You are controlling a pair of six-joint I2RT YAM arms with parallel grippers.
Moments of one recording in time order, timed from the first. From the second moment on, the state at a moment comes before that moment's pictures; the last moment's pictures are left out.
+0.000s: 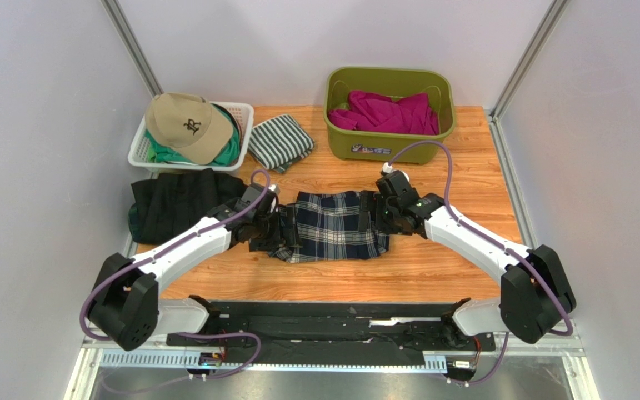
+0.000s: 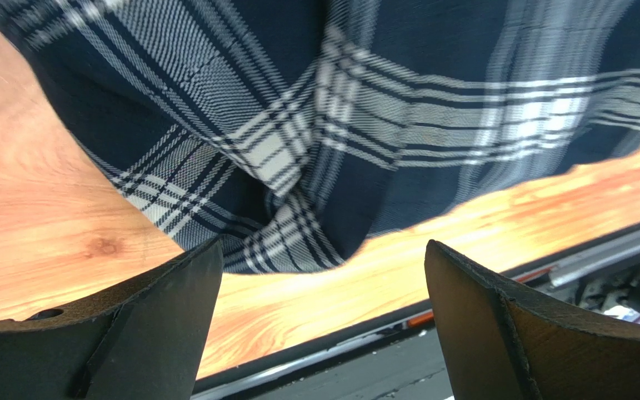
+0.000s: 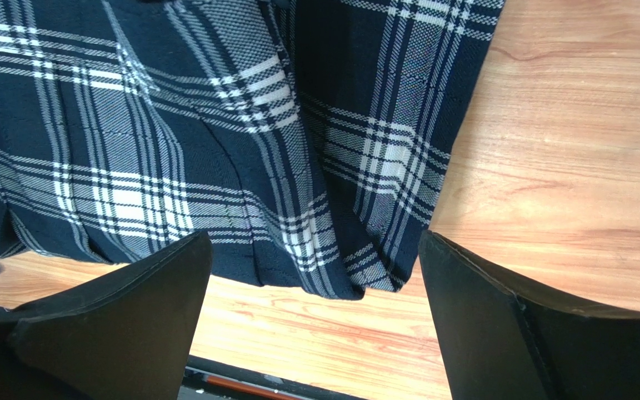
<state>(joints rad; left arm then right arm) -0.57 1.25 0.77 -0.52 0.13 -0.63 0.59 1.35 0.91 -0.54 0.08 0.60</state>
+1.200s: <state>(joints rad) -0.35 1.25 0.49 -0.08 0.30 -0.76 0.50 1.53 0.86 -0.43 -0.06 0.60</state>
